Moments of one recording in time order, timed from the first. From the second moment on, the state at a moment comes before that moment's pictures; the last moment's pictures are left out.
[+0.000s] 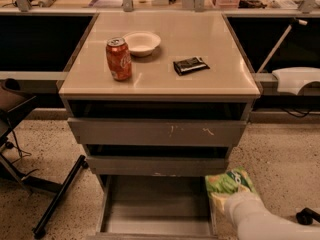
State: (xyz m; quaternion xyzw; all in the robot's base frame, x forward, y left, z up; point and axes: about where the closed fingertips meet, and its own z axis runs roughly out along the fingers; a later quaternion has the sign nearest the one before) arm 0.411 -0.224 0.570 -0.13 0.92 -0.06 0.37
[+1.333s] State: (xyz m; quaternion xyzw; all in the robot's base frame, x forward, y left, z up) arm 0.475 -0.186 0.824 -0.15 0.82 -0.14 0.54
